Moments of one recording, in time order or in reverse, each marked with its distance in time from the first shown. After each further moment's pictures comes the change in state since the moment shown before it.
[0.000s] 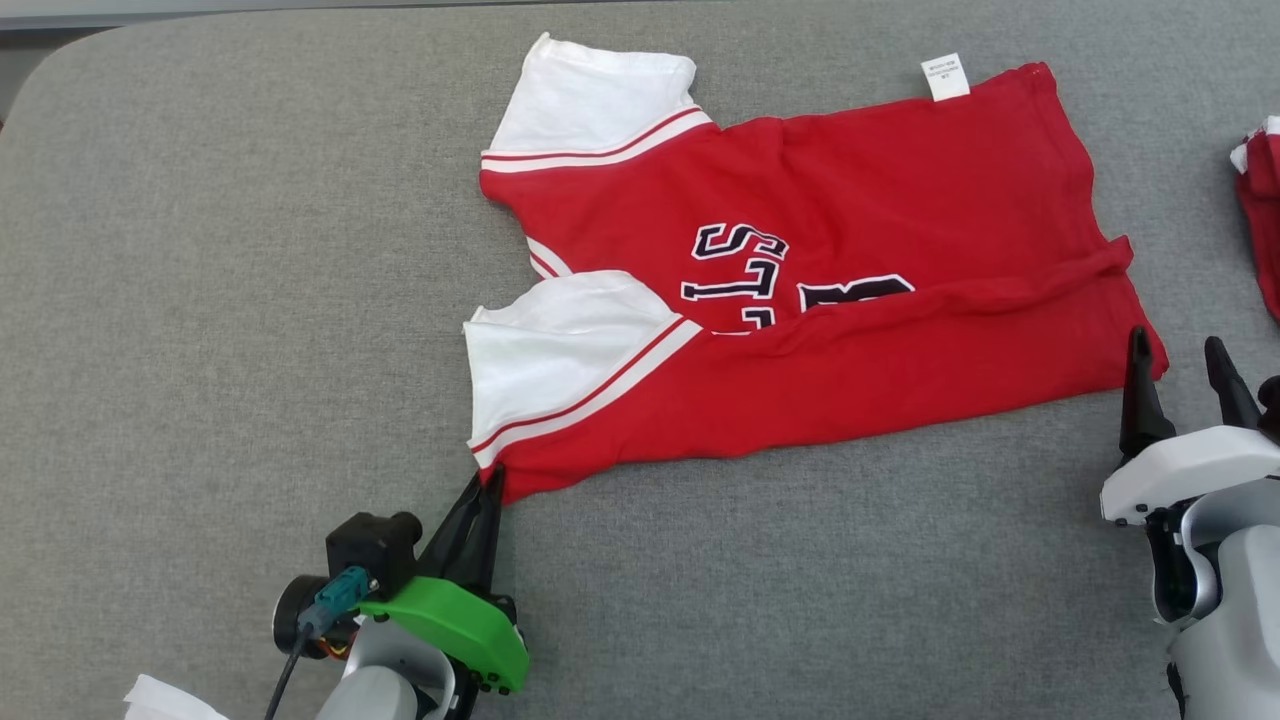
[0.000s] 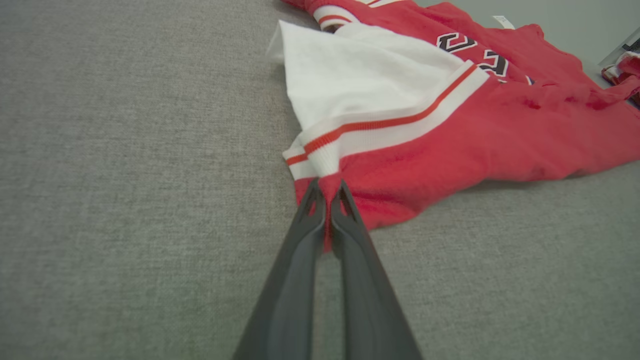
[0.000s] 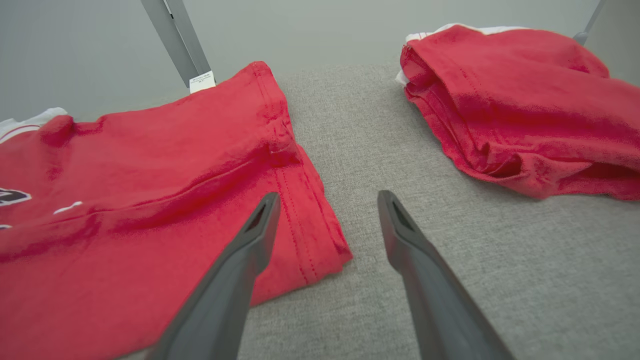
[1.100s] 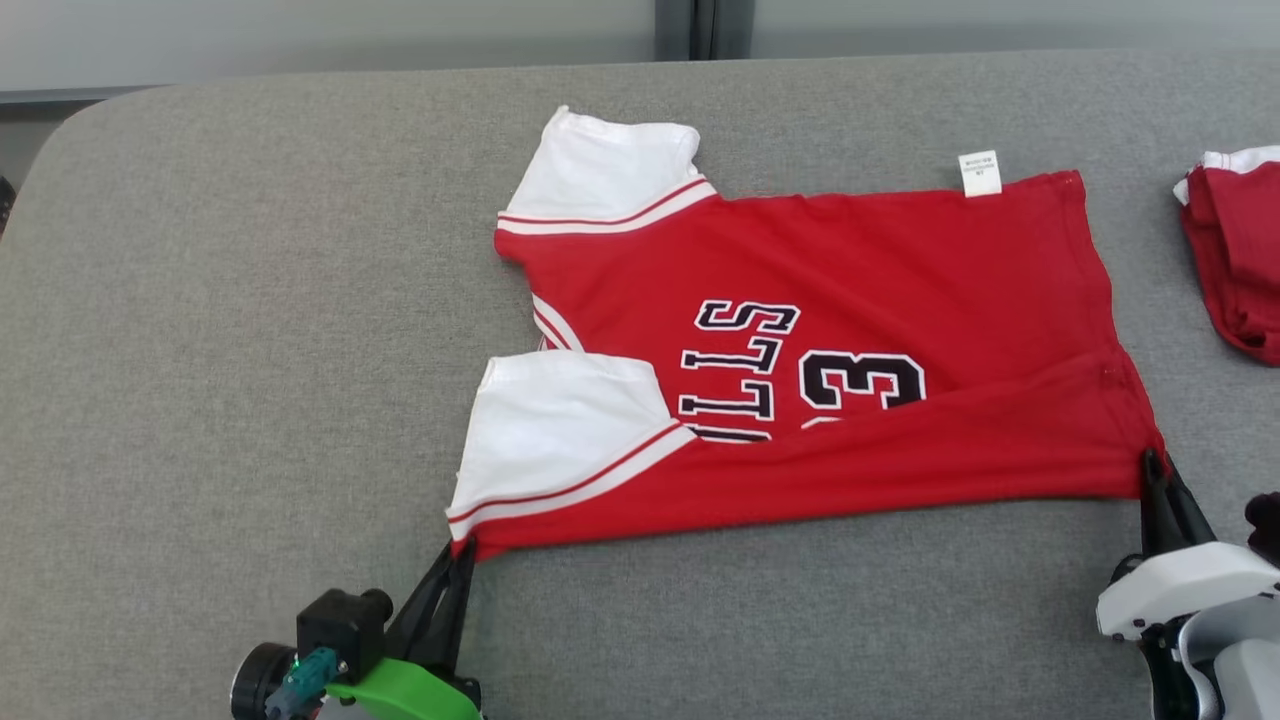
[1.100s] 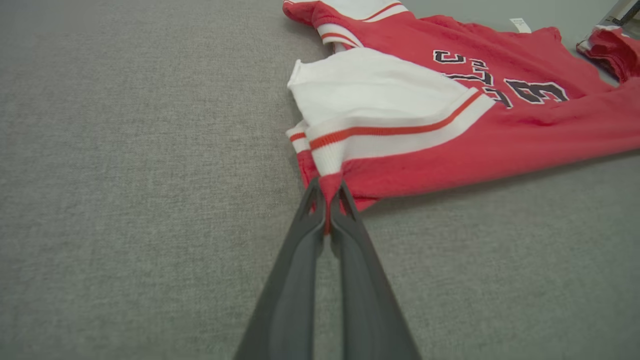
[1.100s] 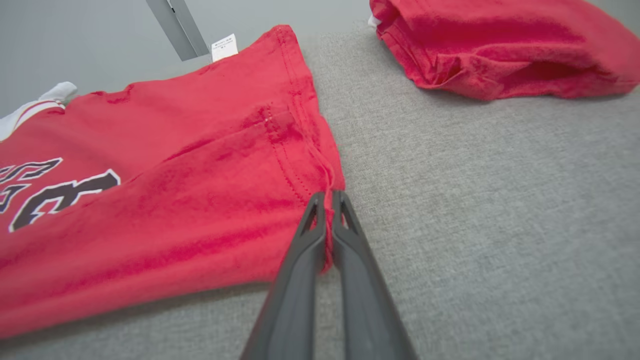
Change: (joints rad) left arm 0.130 0.104 -0.023 -0.110 0.013 0.020 0.000; right arm 0.149 -0.043 0.103 0.051 0.160 0.000 -0.067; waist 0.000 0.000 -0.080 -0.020
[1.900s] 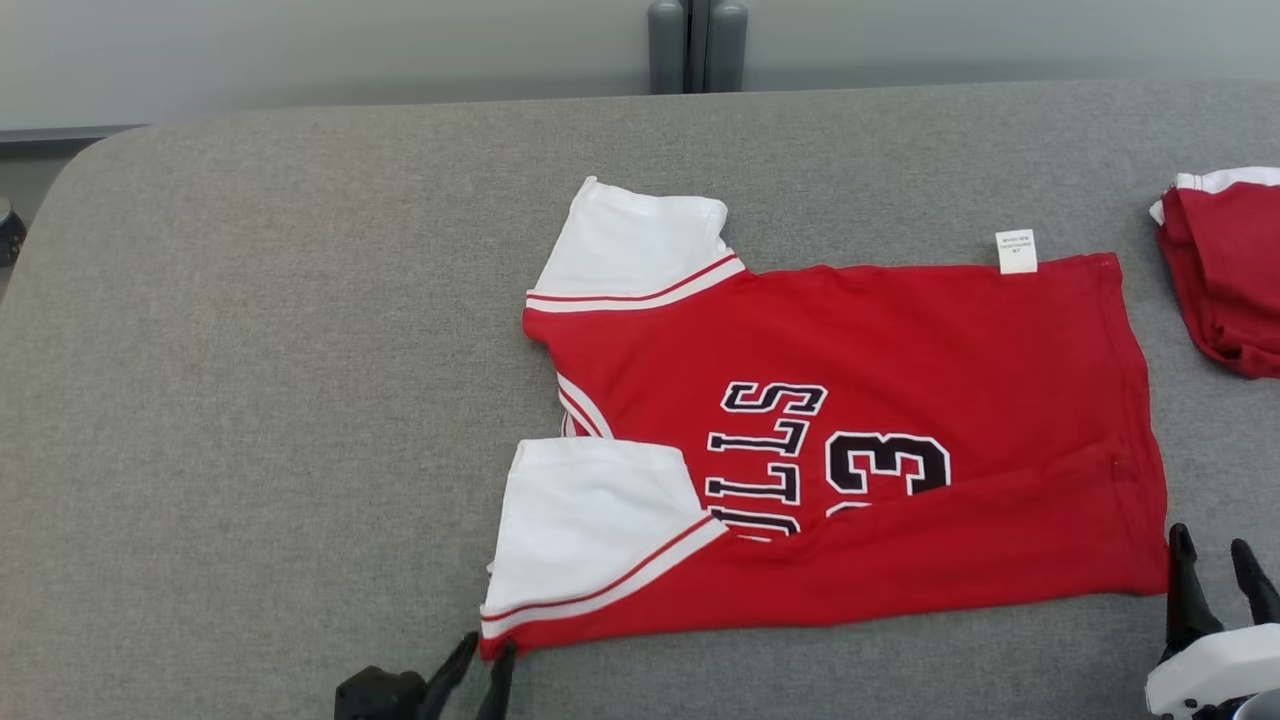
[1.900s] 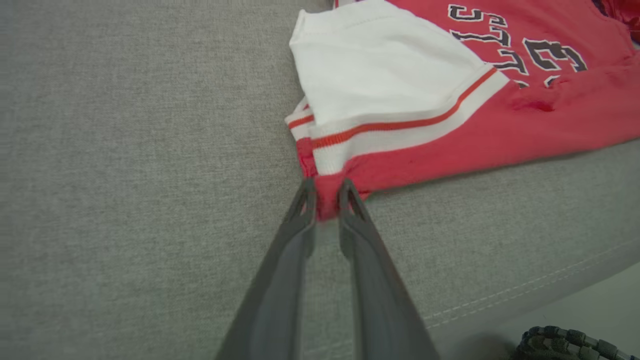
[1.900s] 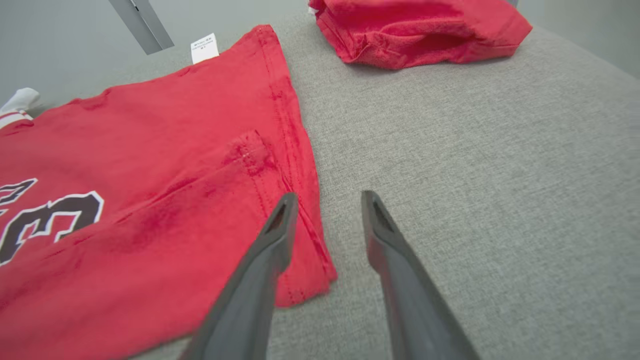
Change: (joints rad) left arm 0.178 0.034 -0.064 -0.143 -0.007 0.063 0.134; right arm 0.210 0.017 -0.085 -0.174 0.024 0.000 0.073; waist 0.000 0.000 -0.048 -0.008
